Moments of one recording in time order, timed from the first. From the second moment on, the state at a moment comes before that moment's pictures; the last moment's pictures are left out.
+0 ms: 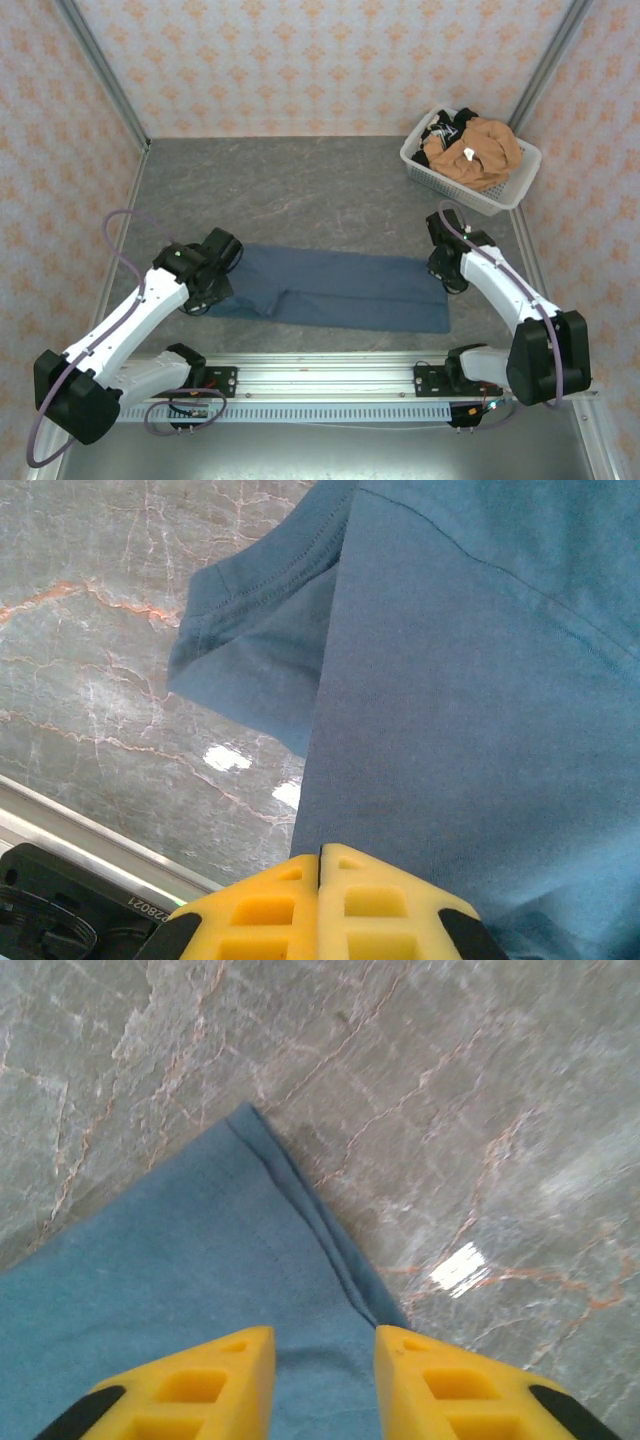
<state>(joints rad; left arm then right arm) -0.43 1.05 0.88 -1.30 -0.27 -0.95 0.22 1.24 0.80 -0.92 0.25 0.87</state>
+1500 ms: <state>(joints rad) -0.69 1.13 0.90 -1.13 -0.24 -1.06 0.24 1.51 0.87 -0.91 0.20 0.89</state>
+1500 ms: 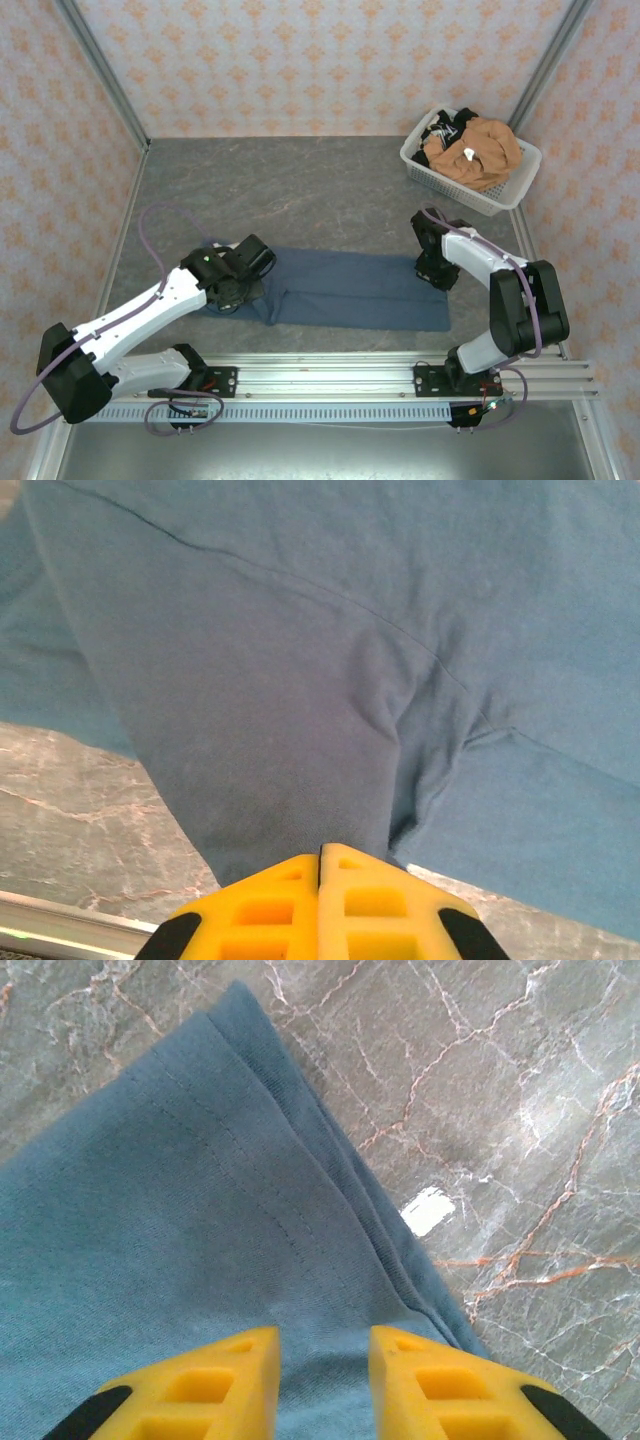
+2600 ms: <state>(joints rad) -0.47 1.04 0.72 -0.95 -0.63 -0.89 0.24 1.56 0.83 -0.87 0.18 0.92</state>
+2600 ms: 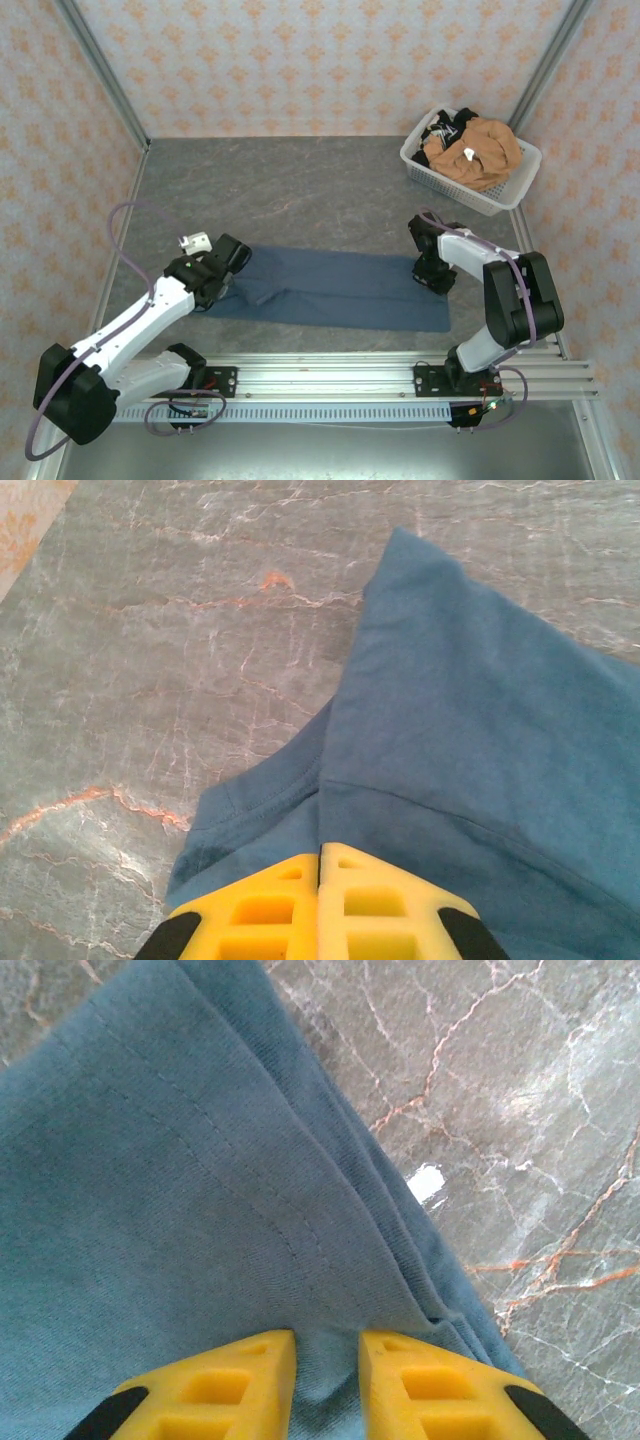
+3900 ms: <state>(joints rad) -0.29 1.15 0.77 -0.91 -0.22 -1.15 0.24 1.40 0.84 -0.86 0.16 0.87</state>
